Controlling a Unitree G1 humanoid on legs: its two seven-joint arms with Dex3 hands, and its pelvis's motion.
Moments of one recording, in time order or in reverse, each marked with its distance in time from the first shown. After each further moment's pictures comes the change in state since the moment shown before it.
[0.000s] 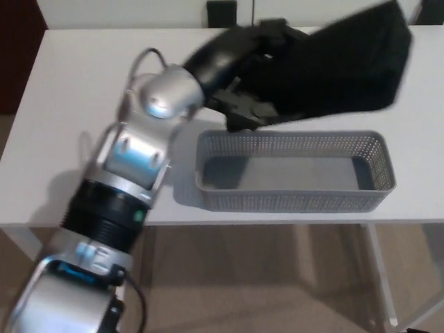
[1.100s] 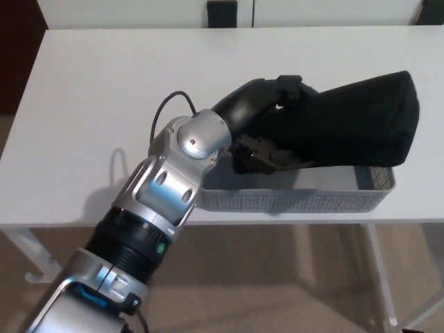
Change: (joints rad) left_arm 0.077 -0.008 -0.113 0.009 0.071 0.074 0.086; right_arm 0.011 -0.007 0.018 -0.056 -0.036 0.061 0.001
